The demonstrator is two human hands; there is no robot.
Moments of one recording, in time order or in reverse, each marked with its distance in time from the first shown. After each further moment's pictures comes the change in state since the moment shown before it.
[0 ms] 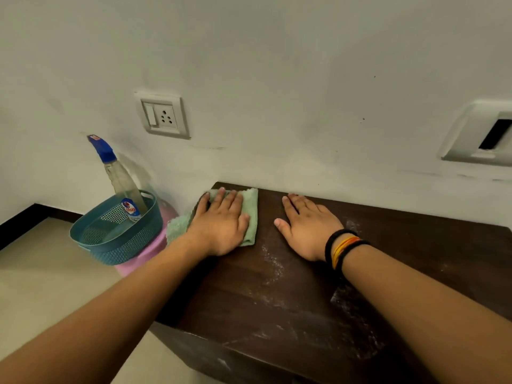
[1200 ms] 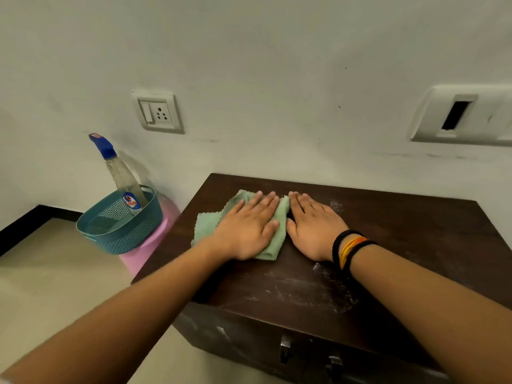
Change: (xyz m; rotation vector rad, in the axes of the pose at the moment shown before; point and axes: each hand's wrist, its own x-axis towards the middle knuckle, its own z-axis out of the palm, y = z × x) left_hand -0.041 0.059 0.002 -0.110 -0.017 0.284; right_hand -0.059 0.010 0.009 0.044 0.029 0.025
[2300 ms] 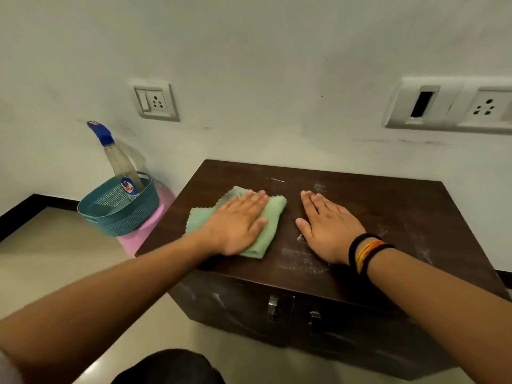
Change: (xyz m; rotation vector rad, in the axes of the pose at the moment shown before) left_hand -0.047 0.016 -0.005 0.018 -0.059 0.072; right_hand -0.076 0.023 0.002 -0.003 0.017 0.054
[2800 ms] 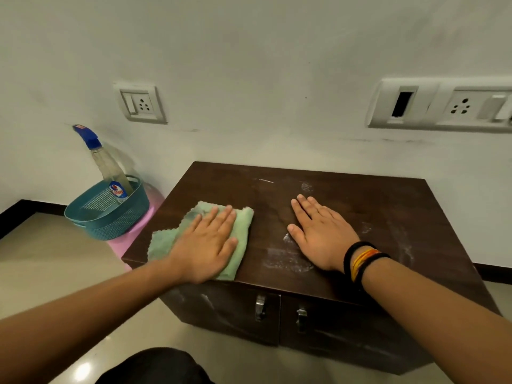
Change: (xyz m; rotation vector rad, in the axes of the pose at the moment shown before) left_hand -0.051 0.001 0.014 0.043 -0.009 -0.112; right_hand -0.018 0.010 0.005 0.025 0.020 -0.021
